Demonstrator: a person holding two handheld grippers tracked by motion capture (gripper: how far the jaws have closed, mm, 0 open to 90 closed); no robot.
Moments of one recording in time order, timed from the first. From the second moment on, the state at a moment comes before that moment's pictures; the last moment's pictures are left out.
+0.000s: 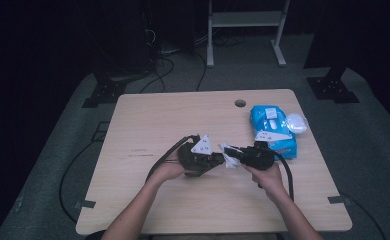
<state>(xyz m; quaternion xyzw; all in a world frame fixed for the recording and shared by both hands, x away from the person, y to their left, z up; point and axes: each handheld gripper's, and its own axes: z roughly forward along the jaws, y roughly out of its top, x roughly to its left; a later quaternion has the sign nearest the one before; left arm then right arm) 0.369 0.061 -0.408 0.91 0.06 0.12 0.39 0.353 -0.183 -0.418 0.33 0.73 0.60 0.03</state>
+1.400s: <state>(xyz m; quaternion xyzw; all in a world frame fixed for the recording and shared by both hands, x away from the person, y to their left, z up) 0.362 0.076 -0.400 0.88 0.07 0.13 0.45 0.343 -0.175 -0.404 0.32 0.72 0.61 0.07</state>
